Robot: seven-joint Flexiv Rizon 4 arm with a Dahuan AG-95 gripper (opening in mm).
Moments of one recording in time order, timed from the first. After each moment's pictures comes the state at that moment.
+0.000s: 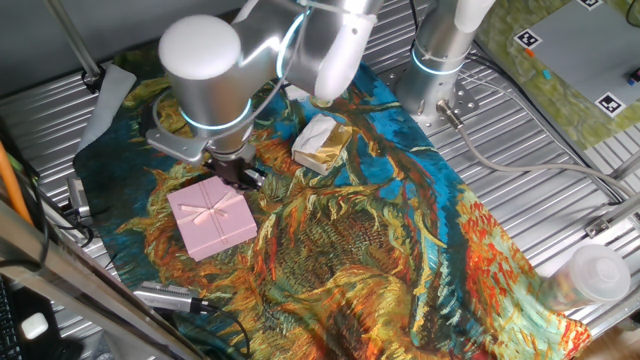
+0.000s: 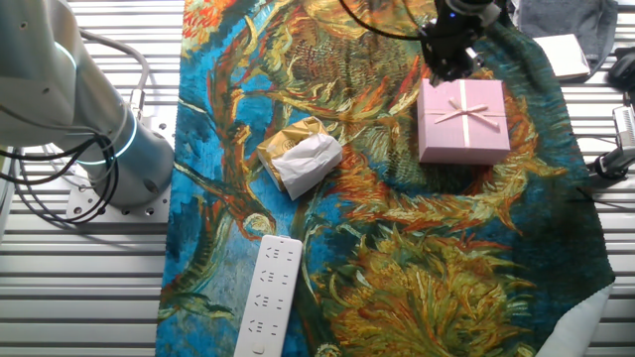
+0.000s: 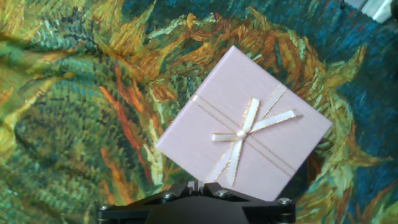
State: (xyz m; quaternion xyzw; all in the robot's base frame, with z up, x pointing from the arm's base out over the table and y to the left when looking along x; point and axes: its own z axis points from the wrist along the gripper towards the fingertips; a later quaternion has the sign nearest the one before) arm 0.559 0.115 0.146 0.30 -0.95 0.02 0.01
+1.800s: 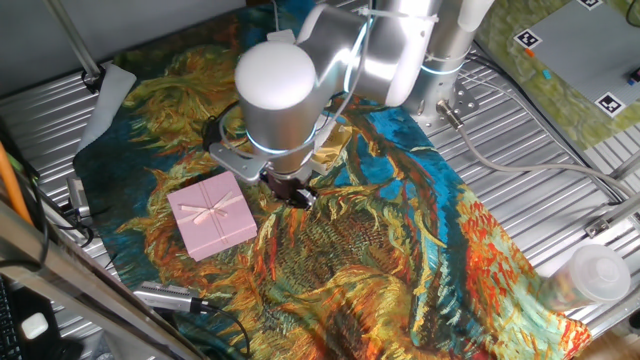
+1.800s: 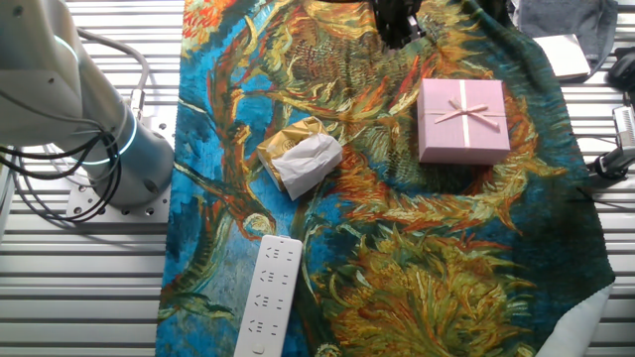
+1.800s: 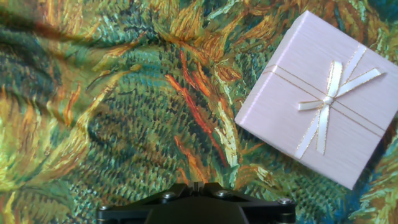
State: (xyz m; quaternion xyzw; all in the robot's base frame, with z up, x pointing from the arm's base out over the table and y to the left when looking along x) arm 0.489 0.180 0.136 0.23 -0.97 0.02 0.02
